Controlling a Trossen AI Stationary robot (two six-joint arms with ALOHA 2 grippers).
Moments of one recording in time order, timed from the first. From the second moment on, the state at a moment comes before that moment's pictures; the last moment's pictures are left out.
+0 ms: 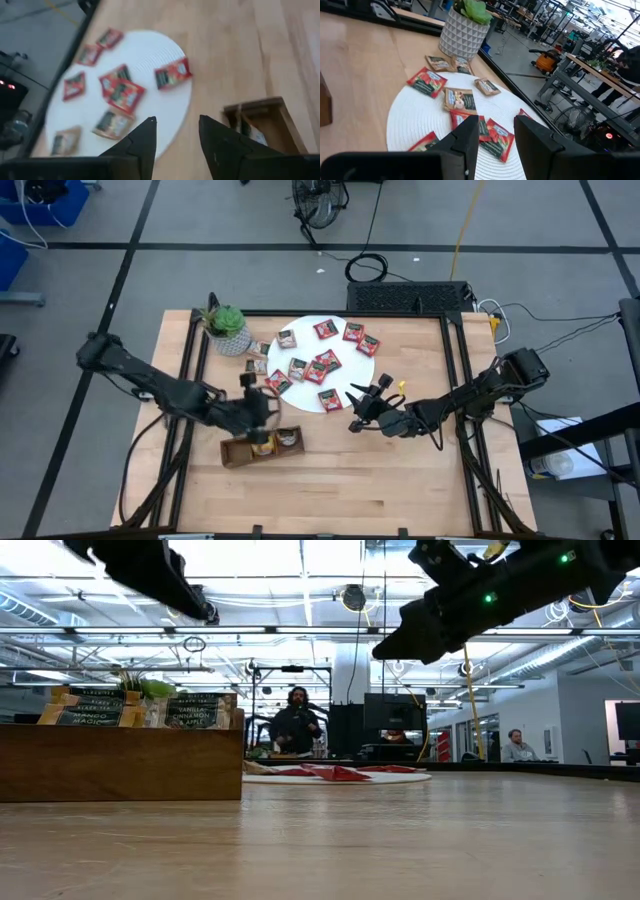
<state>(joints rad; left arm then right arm) -0.41 1.19 0.87 -0.51 -0.60 -0.17 0.33 1.56 0.65 0.53 0.99 -0.09</state>
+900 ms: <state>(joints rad) 0.52 1.36 0.81 -0.68 -0.03 -0.27 0.09 1.56 0.59 0.54 0.77 -0.10</state>
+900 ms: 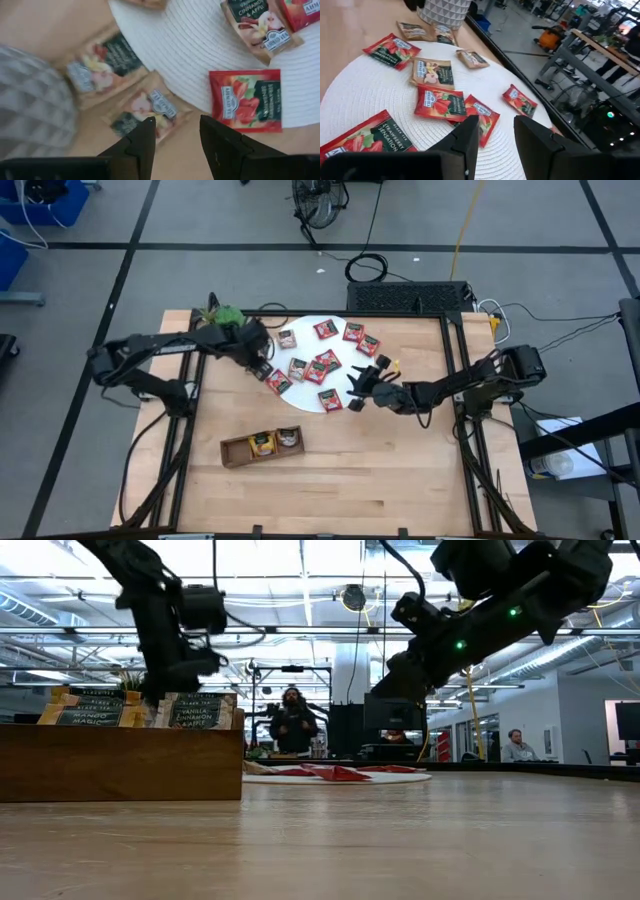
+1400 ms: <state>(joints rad) 0.46 1.47 0.83 -0.63 -0.18 -0.47 0.08 1.56 0.59 0.53 0.73 -0.09</state>
